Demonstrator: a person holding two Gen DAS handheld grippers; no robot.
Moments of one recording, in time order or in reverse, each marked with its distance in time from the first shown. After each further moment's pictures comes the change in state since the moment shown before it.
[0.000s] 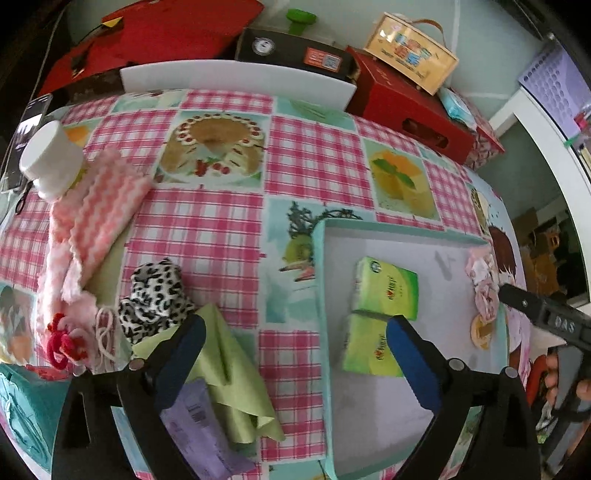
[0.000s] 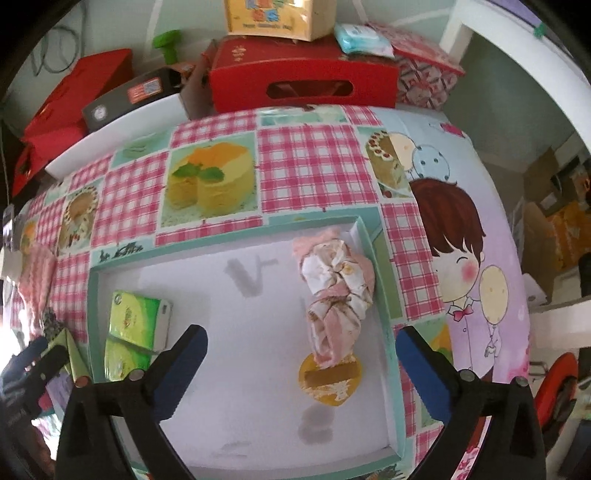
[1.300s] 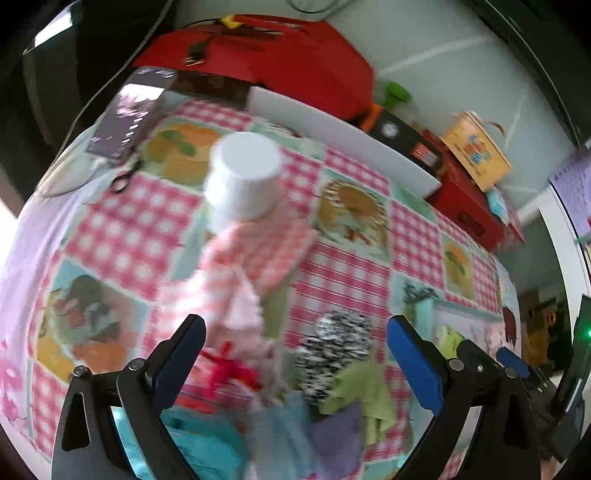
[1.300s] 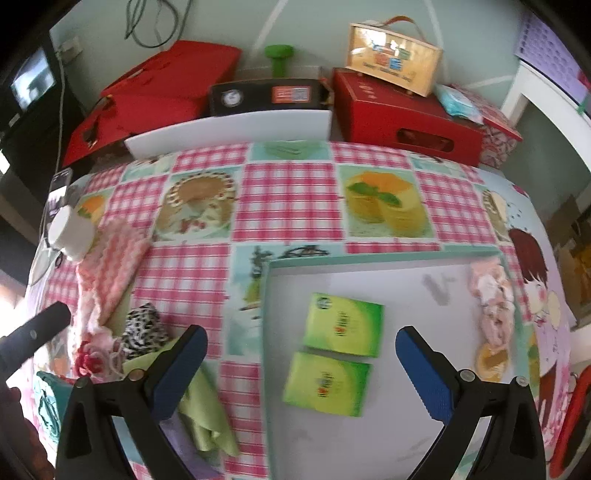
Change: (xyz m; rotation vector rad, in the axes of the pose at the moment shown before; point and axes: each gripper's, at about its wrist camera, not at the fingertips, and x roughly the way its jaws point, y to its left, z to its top) left arm -0.064 0.158 0.008 -0.243 -0.150 0.009; right arm -0.021 0.193 -0.028 -0.098 -0.162 0.063
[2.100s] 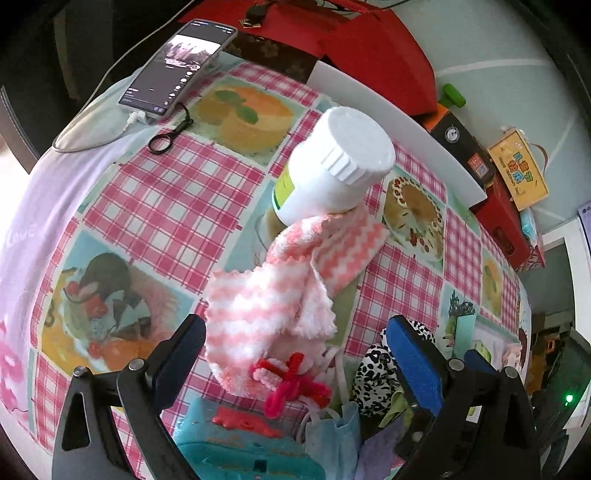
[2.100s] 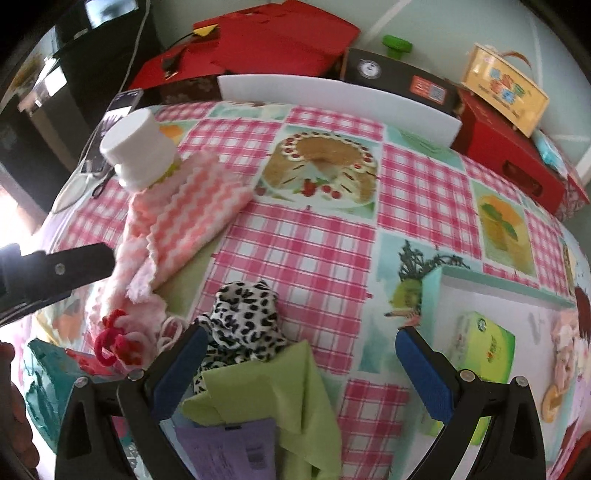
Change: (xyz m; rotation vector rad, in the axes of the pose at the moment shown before) left arm 0.029 0.045 0.011 -0.111 0.088 0.051; right arm 0.047 0.116 -0.018 -0.263 0.014 0.103
